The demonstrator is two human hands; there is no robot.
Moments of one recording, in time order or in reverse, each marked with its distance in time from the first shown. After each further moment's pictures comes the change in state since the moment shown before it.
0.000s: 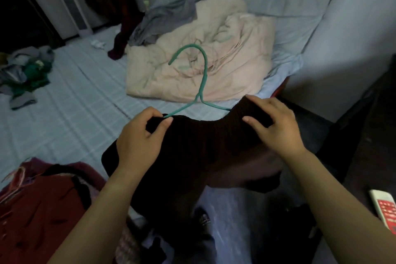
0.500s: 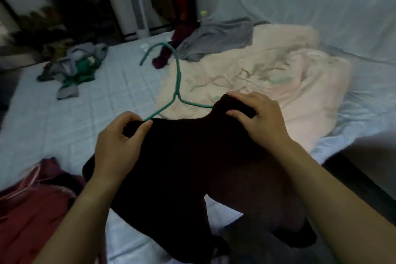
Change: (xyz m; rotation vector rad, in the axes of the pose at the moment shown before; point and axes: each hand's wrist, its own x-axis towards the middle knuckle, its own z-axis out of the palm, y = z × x) left_hand 0.196 -0.024 0.025 0.080 0.271 -0.183; right_hand 0.277 0.055 0.144 0.202 -0.269 -0.190
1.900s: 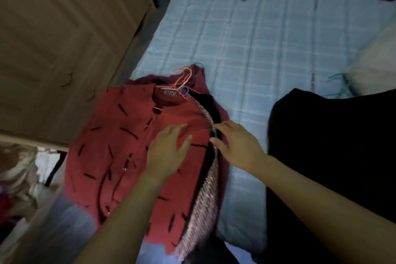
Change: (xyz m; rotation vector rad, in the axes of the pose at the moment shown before) left_hand -0.086 -0.415 -0.143 0.466 -0.050 -0.612; right_hand -0.056 -0.243 0.496 0.175 -1.026 -0.346
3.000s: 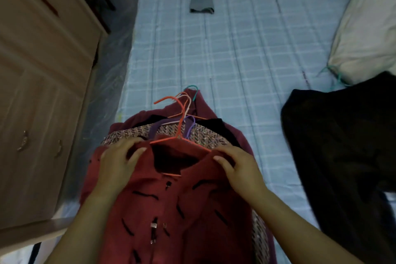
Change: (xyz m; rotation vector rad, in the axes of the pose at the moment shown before) left_hand 0.152 -0.192 -0.081 -0.048 -0.034 0.205; right_hand 0.086 -0.071 0.086 0.348 0.413 0.353
